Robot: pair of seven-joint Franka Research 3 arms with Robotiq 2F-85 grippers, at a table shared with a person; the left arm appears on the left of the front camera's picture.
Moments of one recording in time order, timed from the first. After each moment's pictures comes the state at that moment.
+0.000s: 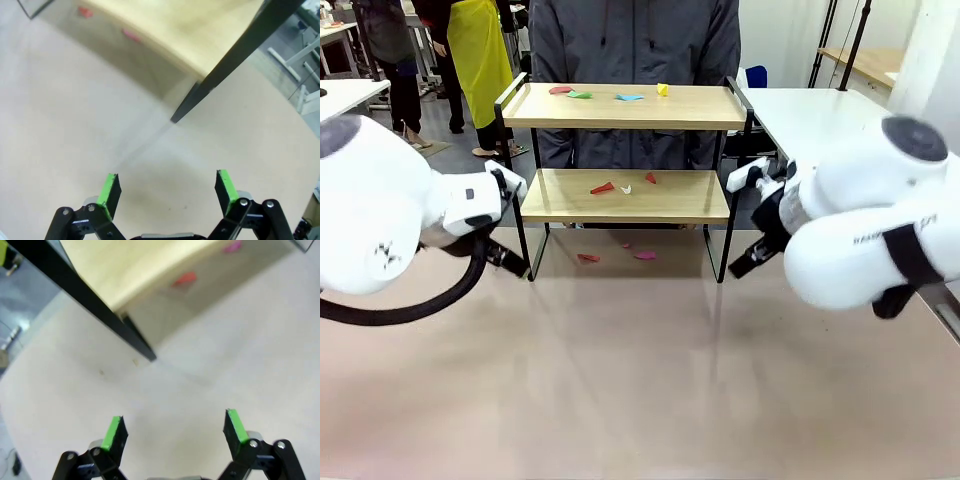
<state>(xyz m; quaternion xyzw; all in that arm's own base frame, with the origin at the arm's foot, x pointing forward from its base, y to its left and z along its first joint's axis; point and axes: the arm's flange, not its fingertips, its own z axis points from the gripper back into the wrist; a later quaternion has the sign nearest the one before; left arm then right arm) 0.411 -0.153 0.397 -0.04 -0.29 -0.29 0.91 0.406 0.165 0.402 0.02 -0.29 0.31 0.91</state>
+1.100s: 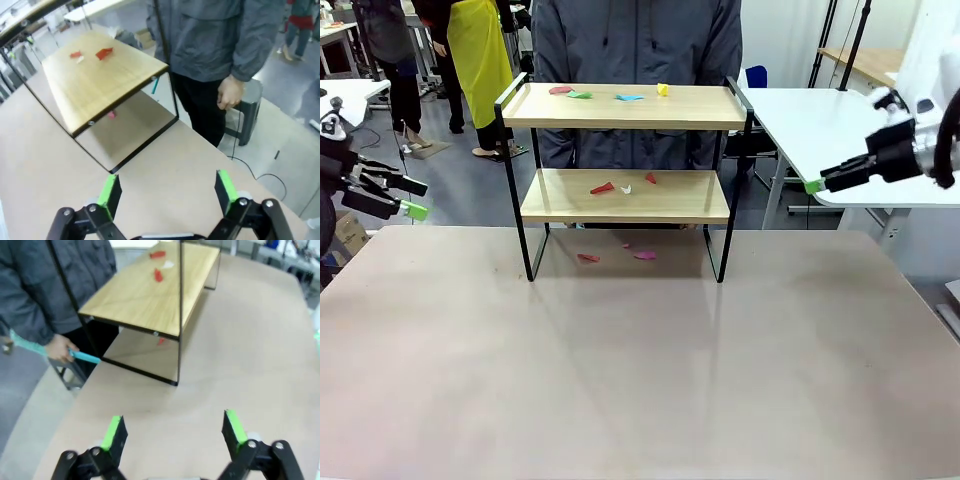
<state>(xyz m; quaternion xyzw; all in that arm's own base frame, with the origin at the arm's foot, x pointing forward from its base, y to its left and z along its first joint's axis) 0.481 0.062 0.430 -0.25 -0.38 -0.49 0.74 0.549 -0.064 0.404 0.27 -0.41 0.32 0.81</state>
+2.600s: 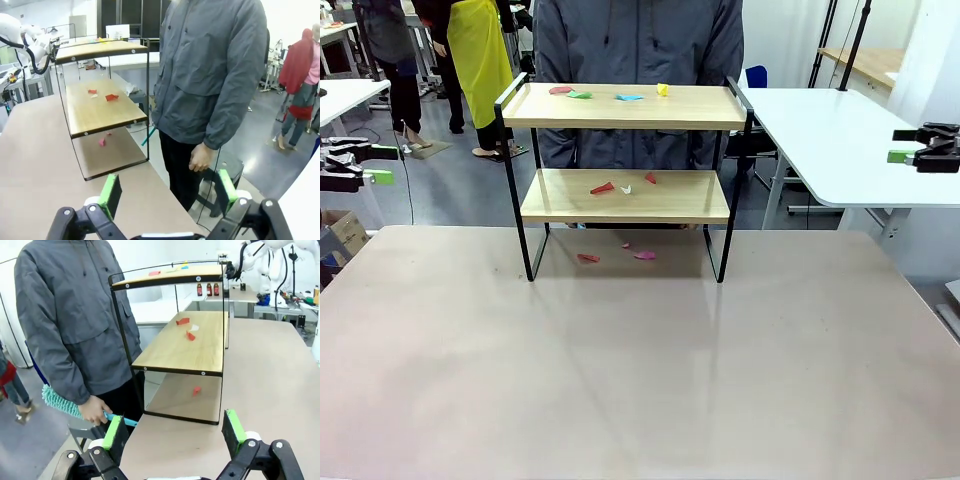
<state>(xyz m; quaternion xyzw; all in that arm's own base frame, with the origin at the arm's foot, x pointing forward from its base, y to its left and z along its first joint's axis) 0.541 0.154 0.413 -0.34 -0.55 -0.48 0.60 0.567 -0.213 0.425 0.30 -0.57 0.40 0.65</state>
